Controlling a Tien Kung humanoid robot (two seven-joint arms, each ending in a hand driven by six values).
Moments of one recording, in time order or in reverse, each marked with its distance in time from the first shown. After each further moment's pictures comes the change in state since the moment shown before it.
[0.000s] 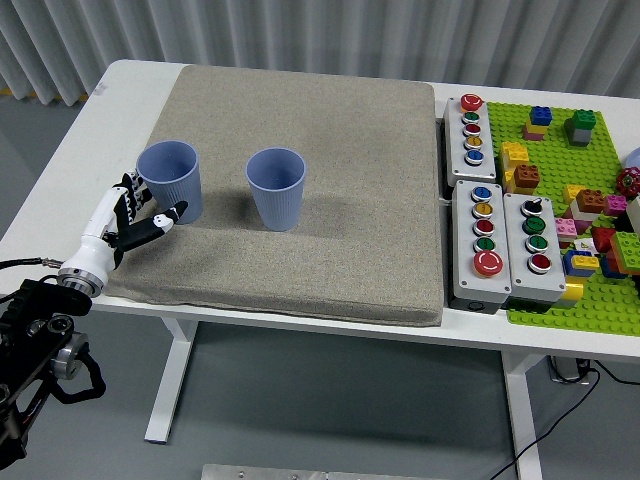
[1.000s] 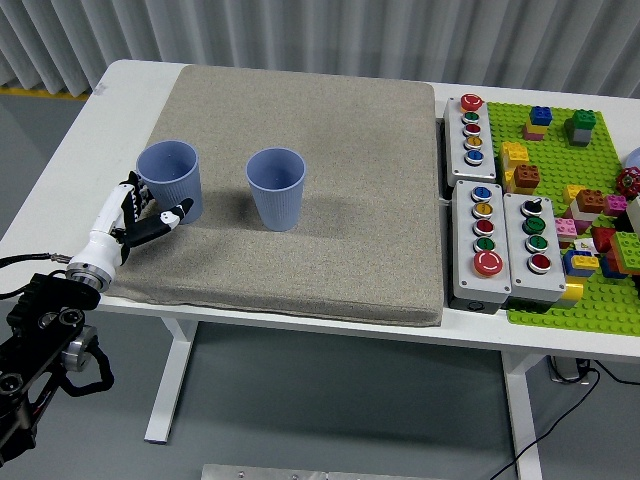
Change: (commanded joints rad) left arm -0.047 -0.014 0.025 0.052 0.009 0.015 0.004; right arm -0.003 -0.003 0.001 0.000 -0.010 0.002 0.000
